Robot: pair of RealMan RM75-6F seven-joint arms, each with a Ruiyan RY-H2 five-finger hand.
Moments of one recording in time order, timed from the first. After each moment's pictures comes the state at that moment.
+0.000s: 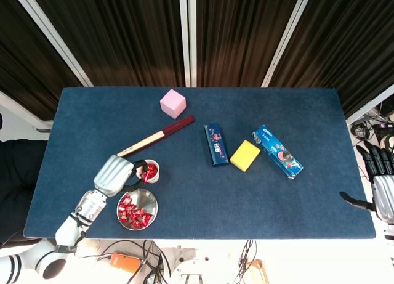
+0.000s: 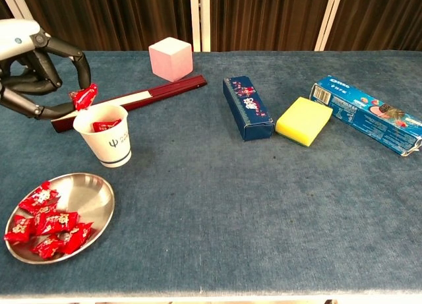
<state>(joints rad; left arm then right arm) -0.50 -1.33 -0.08 -1.73 1.51 1.17 0.14 0.09 -0.95 0.09 -1.71 -1.54 1.53 0.12</state>
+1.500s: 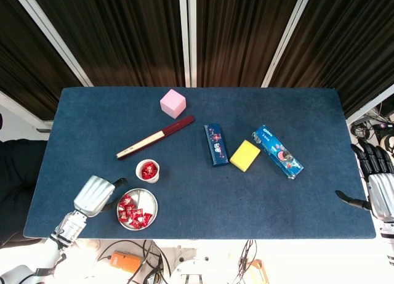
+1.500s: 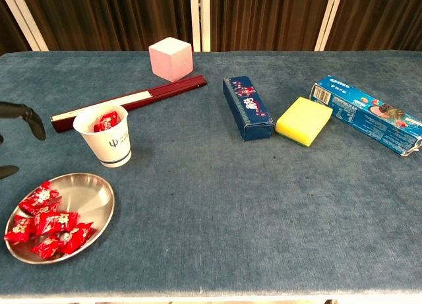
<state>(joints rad) -0.37 -1.34 0.10 -1.57 1.64 1.29 0.26 0.10 -0.96 0.09 -1.72 -1.56 1.53 0.11</state>
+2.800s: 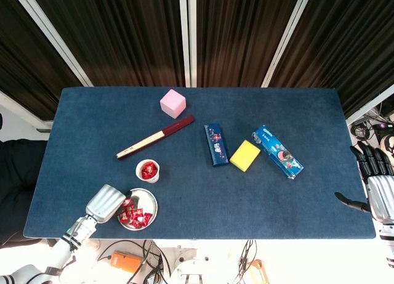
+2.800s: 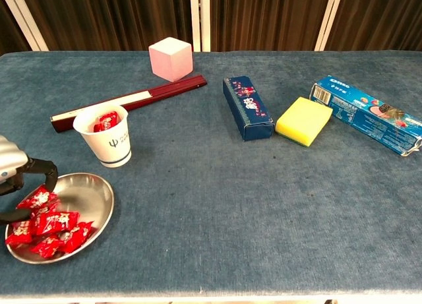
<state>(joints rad) -0.38 -1.40 0.11 -1.52 1.60 1.13 0.43 0.09 -0.96 0.09 -1.73 -1.56 1.53 0.10</state>
